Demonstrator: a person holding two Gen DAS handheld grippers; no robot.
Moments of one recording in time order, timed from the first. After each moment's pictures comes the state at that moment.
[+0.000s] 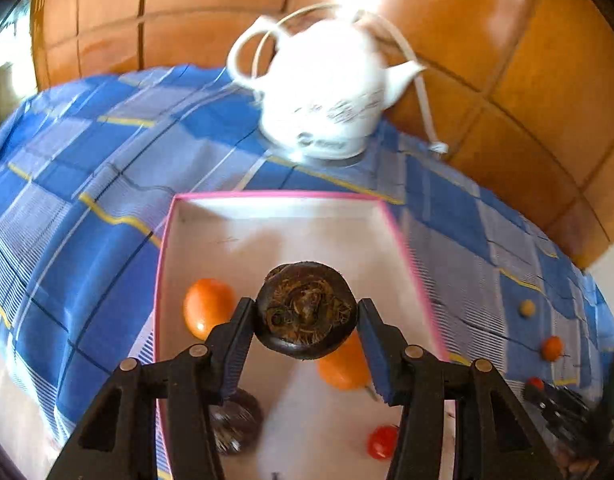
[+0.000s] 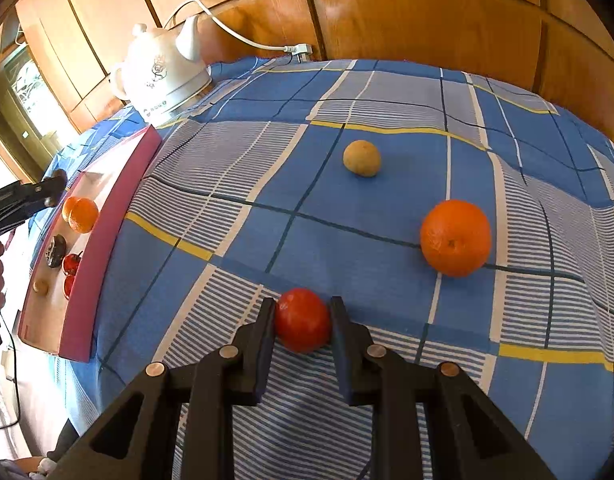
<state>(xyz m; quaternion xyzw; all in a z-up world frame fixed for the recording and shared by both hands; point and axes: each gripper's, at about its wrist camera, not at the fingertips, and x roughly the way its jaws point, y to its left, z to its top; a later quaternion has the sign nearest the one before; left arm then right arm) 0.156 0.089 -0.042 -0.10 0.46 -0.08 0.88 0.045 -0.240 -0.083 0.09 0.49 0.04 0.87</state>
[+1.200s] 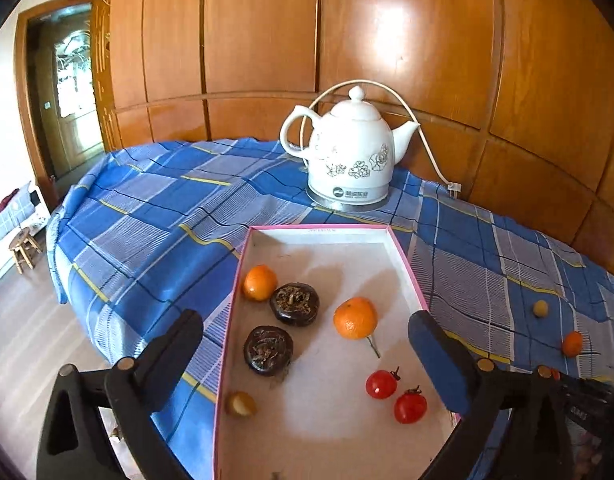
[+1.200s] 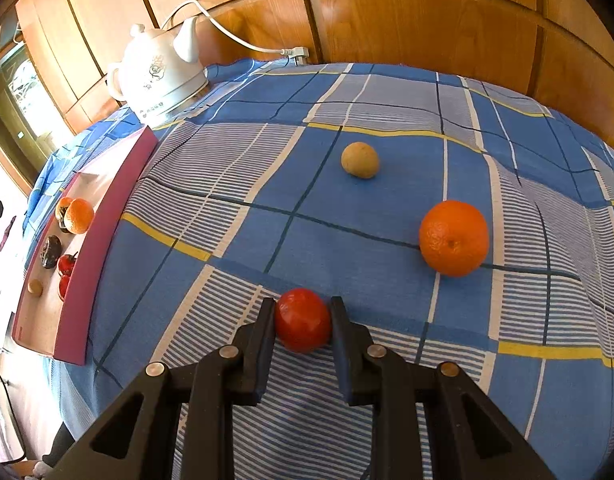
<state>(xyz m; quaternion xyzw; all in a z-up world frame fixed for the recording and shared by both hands) 0.041 0.060 0.010 -0.03 0.34 0.04 0.94 0.041 -0.235 -0.083 0.08 0.48 0.02 0.87</state>
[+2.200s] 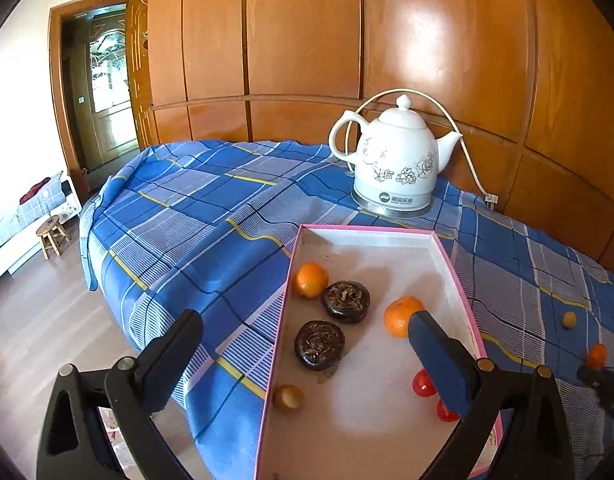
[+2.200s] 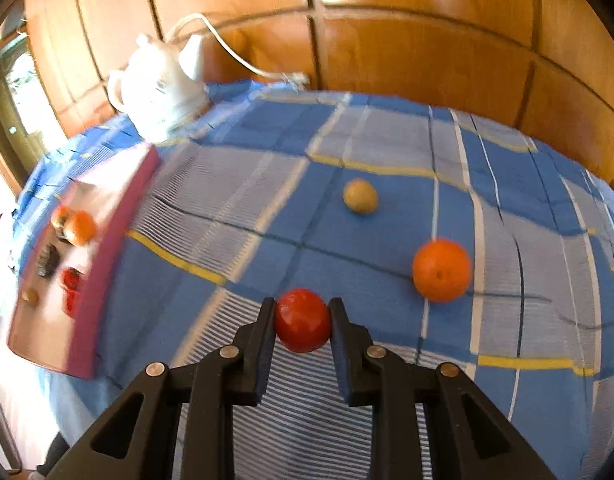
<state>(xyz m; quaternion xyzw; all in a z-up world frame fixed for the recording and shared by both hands) 0.028 0.085 0.002 -0.04 0.33 0.10 0.94 0.039 -0.212 -0.048 0.05 0.44 0.01 0.89</state>
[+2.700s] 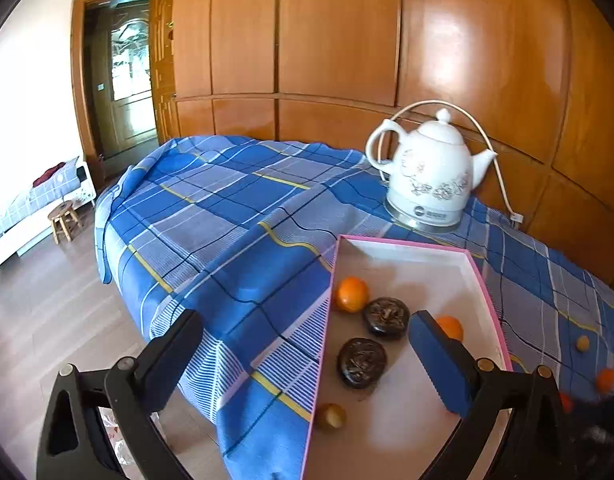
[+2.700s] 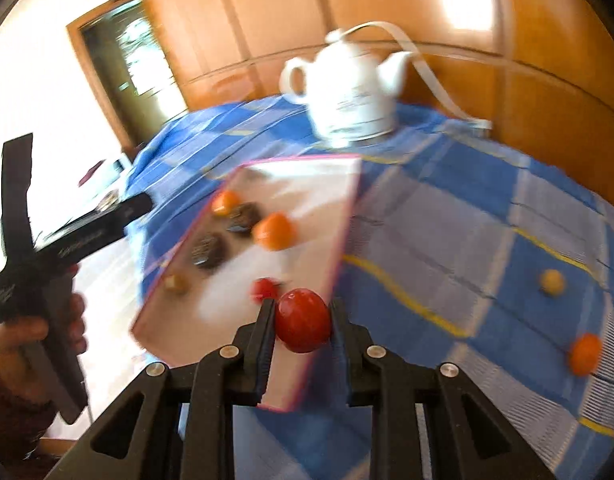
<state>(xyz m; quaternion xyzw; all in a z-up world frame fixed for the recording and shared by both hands) 0.034 0.124 0.005 -0.07 0.32 0.14 0.93 0.048 -0.064 -0.021 0.01 0.44 0.23 0.87</state>
